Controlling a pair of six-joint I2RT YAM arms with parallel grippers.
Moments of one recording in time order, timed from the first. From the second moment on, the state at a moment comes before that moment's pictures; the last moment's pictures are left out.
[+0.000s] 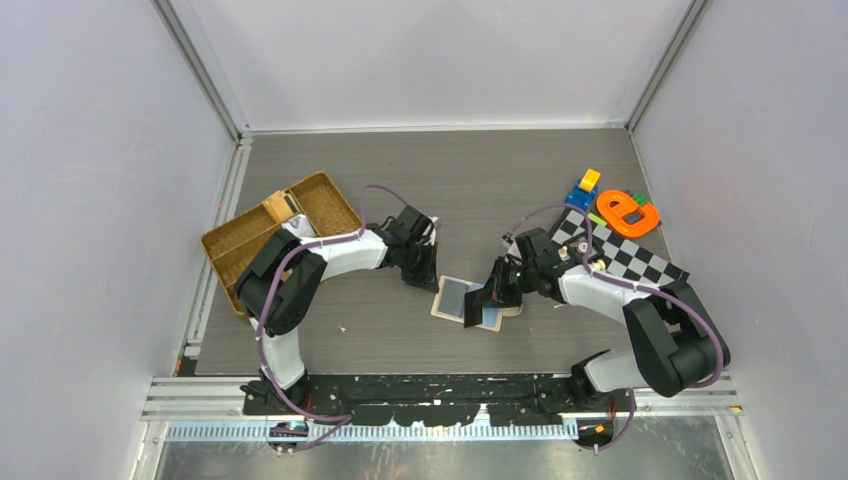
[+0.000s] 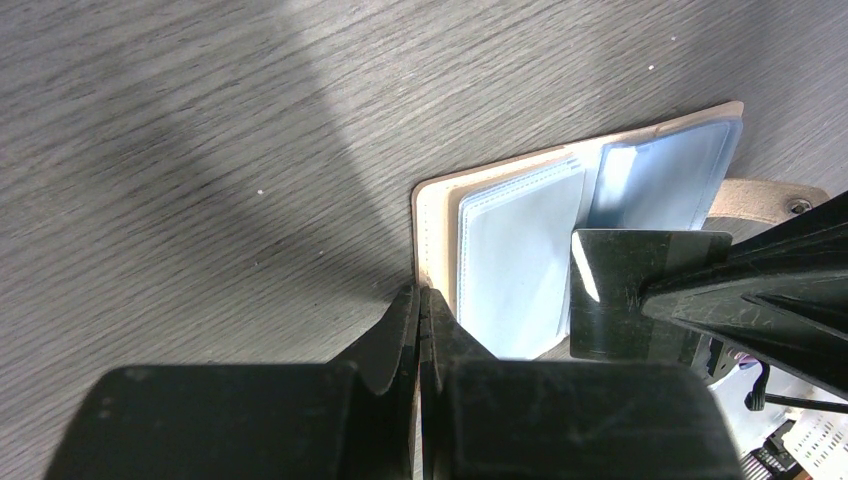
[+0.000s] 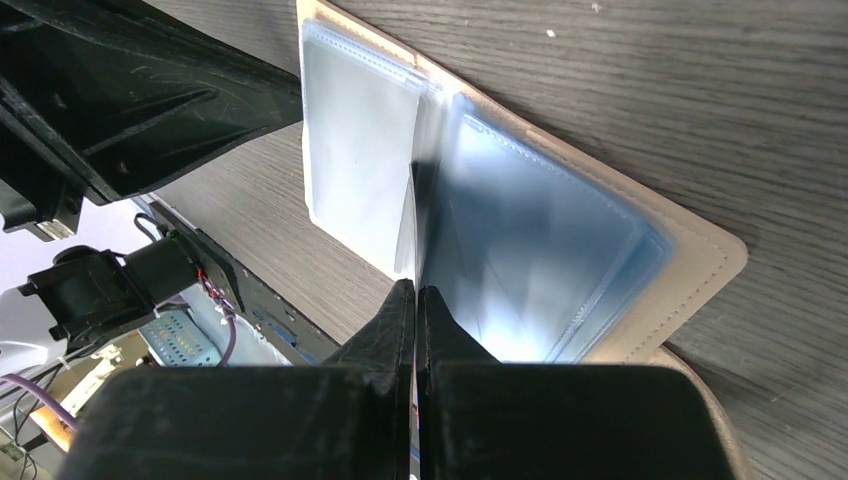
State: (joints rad) left arm -0.70 1.84 1.08 -0.31 0.29 -0.55; right arm 0.43 1.38 0.55 -0.14 -0.52 0.72
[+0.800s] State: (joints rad) left arm -0.70 1.84 1.08 -0.31 0.29 -0.55; right arm 0.42 1.41 0.54 -0.12 -0.52 0.75
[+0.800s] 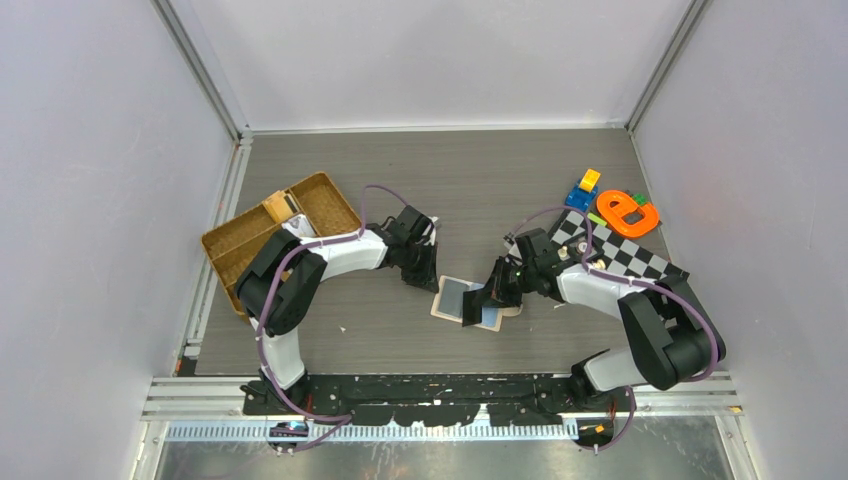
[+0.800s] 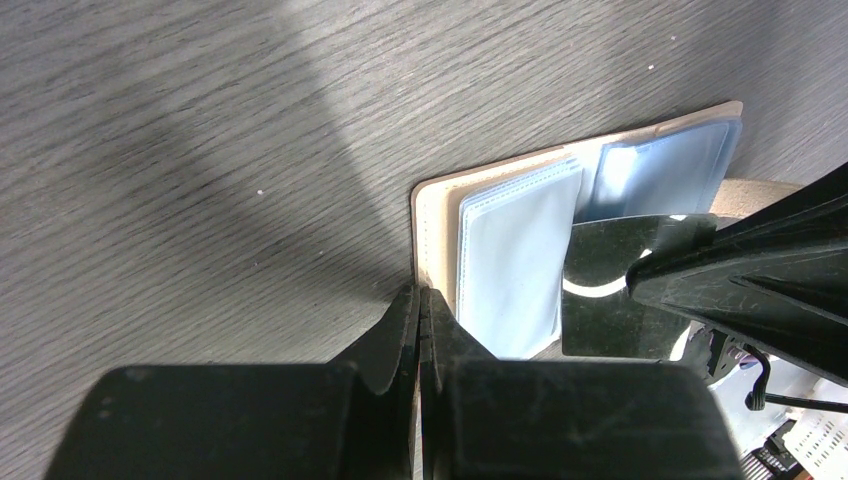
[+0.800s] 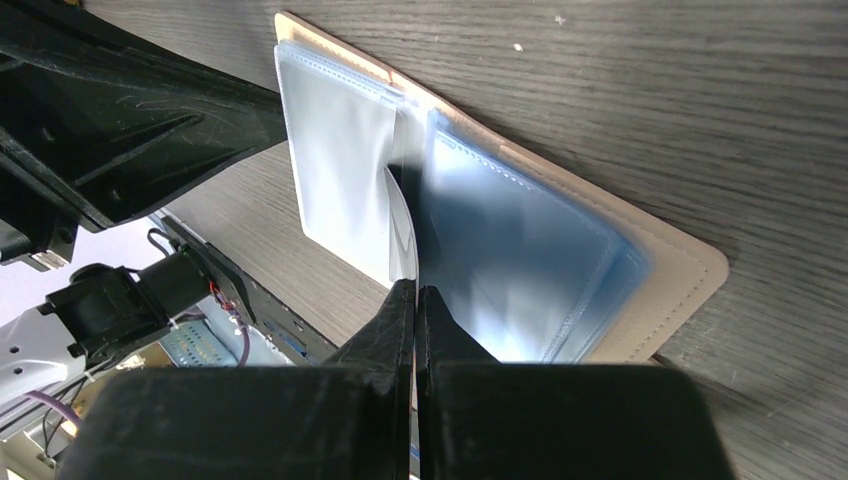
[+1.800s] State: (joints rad) left arm -0.70 1.84 1.08 -0.31 0.29 -0.54; right arm 0.39 1.44 0.51 0.00 -0.51 0.81
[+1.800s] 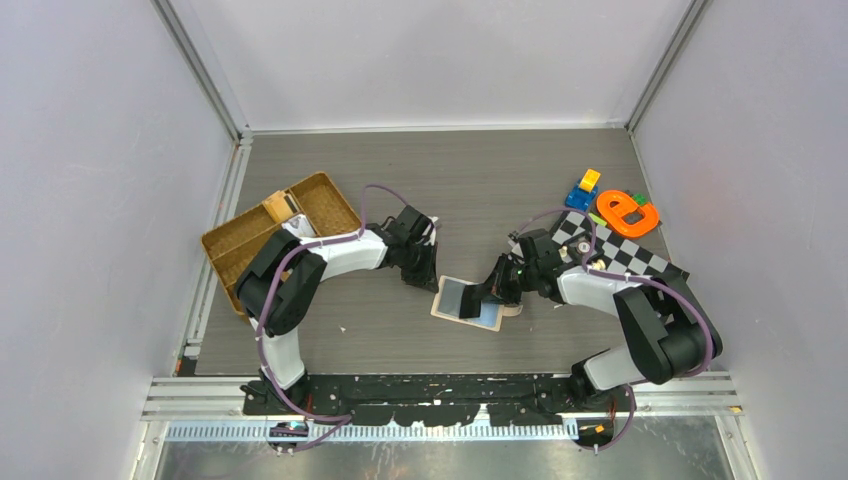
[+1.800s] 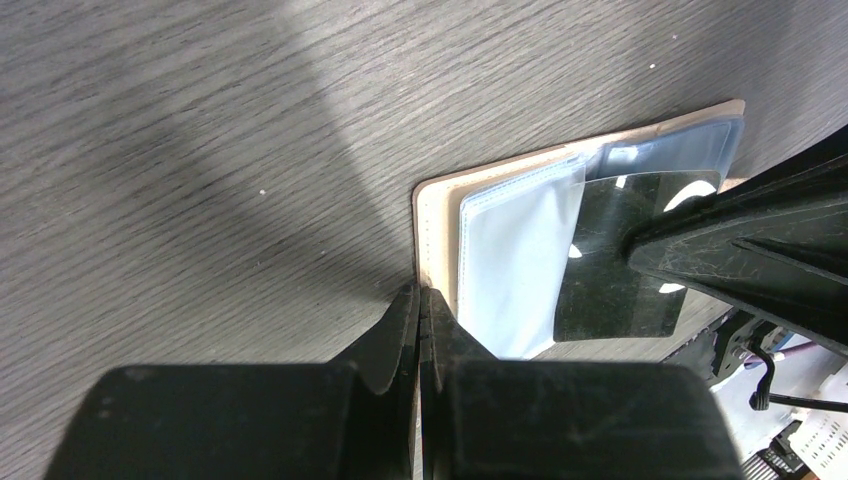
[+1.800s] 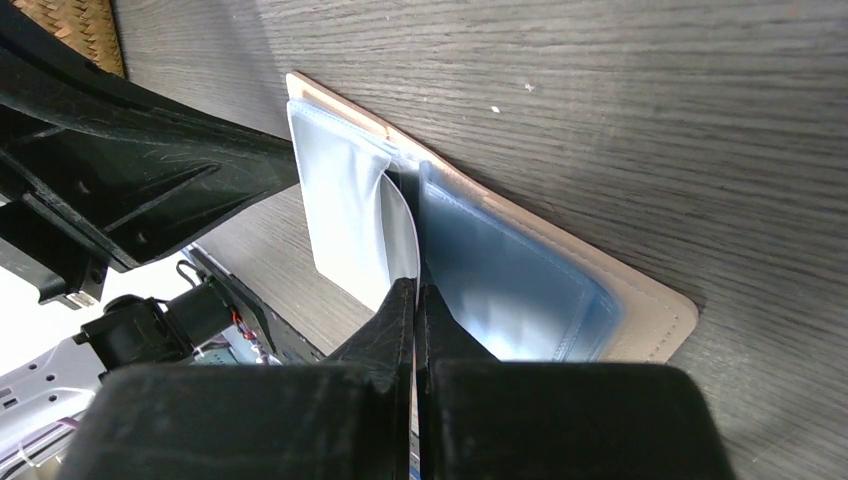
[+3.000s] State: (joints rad) left arm -0.70 1.83 1.08 -0.31 0.28 -0.54; right arm 0.39 1.43 0.49 0.03 -0.49 0.76
